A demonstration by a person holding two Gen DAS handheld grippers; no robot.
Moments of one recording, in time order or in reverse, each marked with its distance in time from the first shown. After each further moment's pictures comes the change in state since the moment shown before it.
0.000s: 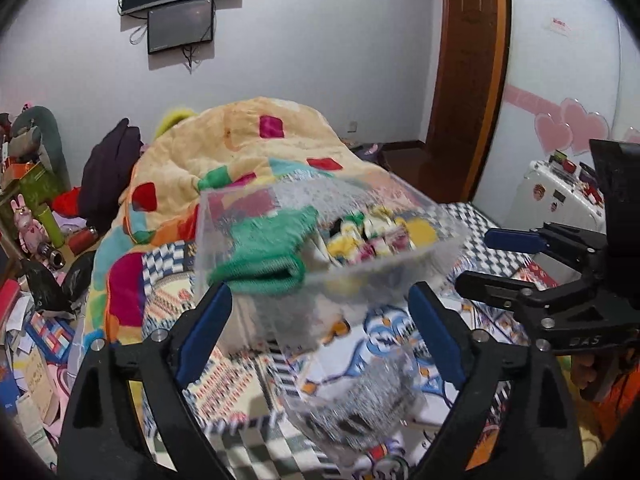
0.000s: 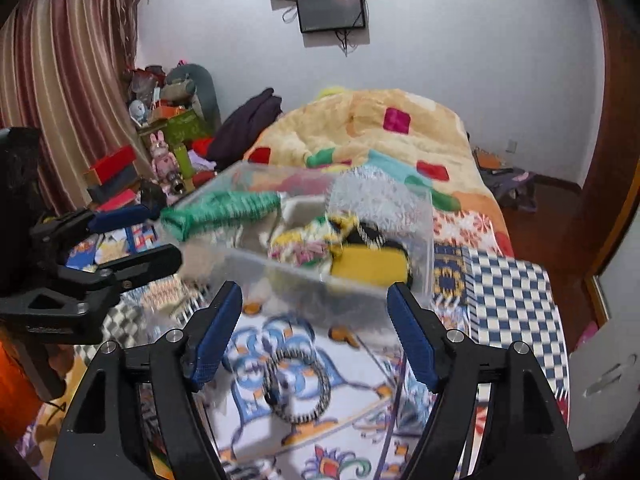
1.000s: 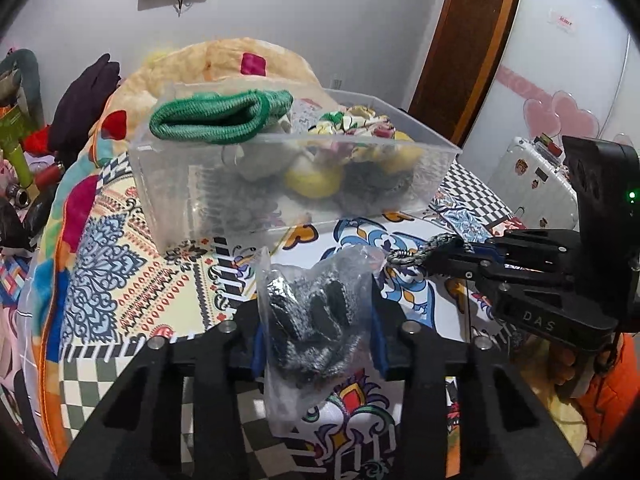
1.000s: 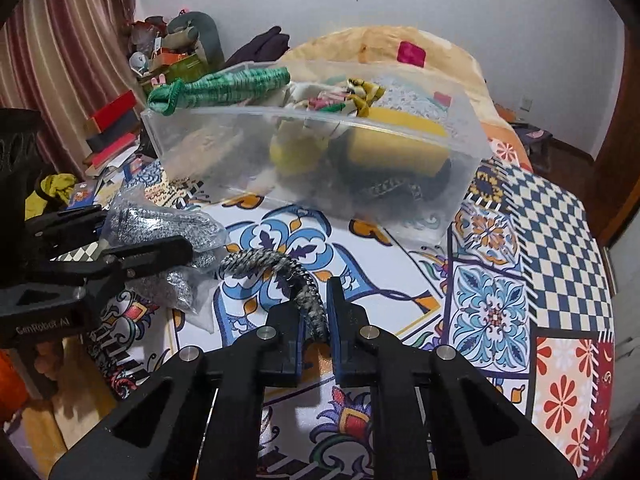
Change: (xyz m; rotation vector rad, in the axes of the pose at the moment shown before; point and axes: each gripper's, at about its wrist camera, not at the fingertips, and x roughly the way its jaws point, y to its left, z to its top) left arm 0.026 -0.004 -0.054 -0.092 0.130 -0.114; right arm 0.038 0.009 -0.051 -0.016 0.171 0.031
